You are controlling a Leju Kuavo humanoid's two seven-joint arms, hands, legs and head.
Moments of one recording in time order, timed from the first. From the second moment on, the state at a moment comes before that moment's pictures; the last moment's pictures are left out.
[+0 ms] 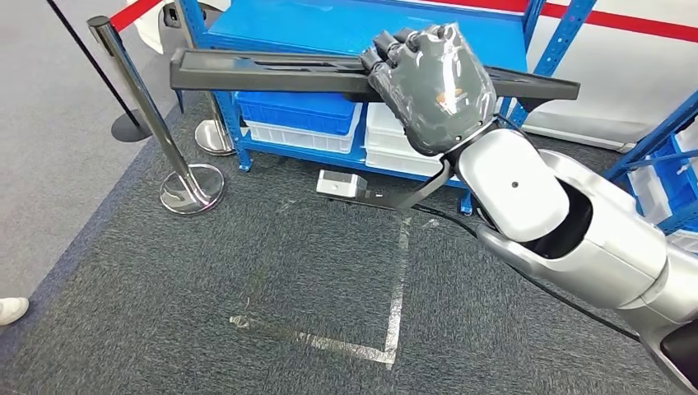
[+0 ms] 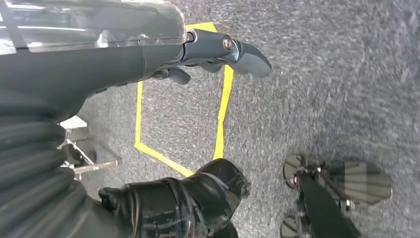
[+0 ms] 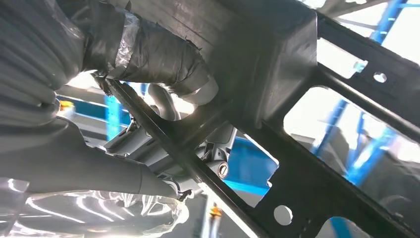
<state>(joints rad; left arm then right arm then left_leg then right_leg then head) -0.12 -0.01 -1.01 -0.20 1.01 0.49 0.10 -1.18 -0.36 1.08 -1.66 1.15 0.24 0.28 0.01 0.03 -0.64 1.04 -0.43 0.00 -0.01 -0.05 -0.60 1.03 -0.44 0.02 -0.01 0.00</state>
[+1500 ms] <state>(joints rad) -0.12 -0.01 -1.01 -0.20 1.01 0.50 0.10 -1.19 -0.36 1.11 -1.64 1.16 0.26 0.28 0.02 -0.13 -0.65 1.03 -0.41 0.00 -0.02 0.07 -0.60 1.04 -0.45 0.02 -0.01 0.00</state>
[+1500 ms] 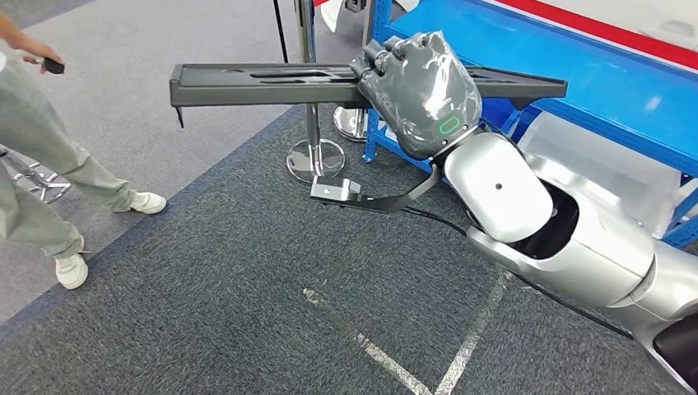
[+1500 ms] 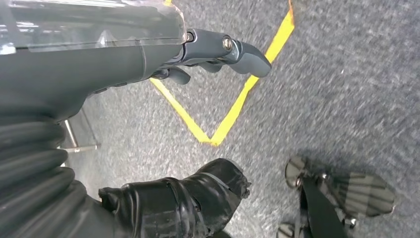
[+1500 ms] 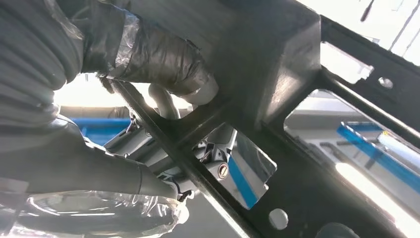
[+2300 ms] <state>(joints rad) -0.12 -0.01 -1.01 -0.20 1.00 0.49 0.11 -1.18 -0.36 1.11 -1.63 1.16 0.25 0.29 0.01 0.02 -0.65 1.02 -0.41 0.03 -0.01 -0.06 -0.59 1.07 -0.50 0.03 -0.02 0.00</state>
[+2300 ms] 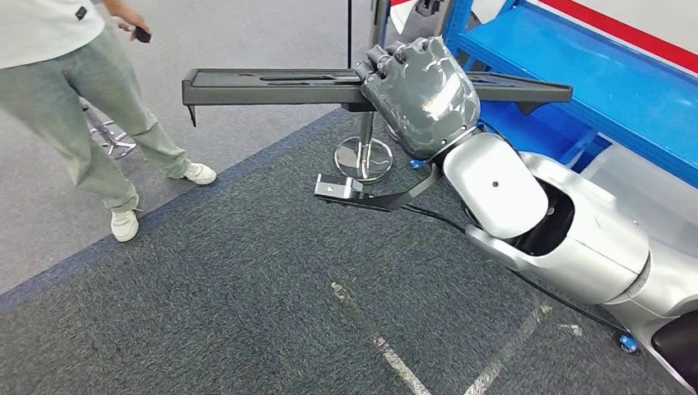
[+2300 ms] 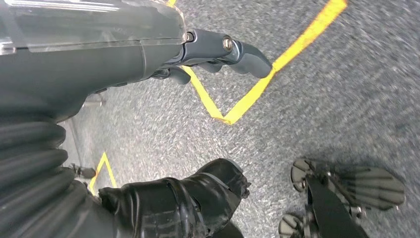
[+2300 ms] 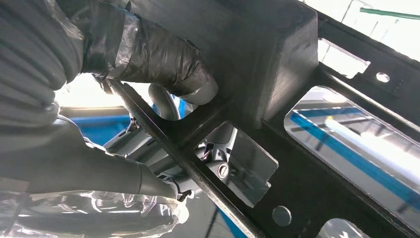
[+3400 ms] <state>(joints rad) -0.12 -0.01 -1.02 -0.20 0.98 0.46 0.12 -1.39 -0.42 1.08 -1.26 1.06 0.30 0.30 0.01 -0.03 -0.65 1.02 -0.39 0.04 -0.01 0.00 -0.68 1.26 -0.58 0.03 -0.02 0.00</state>
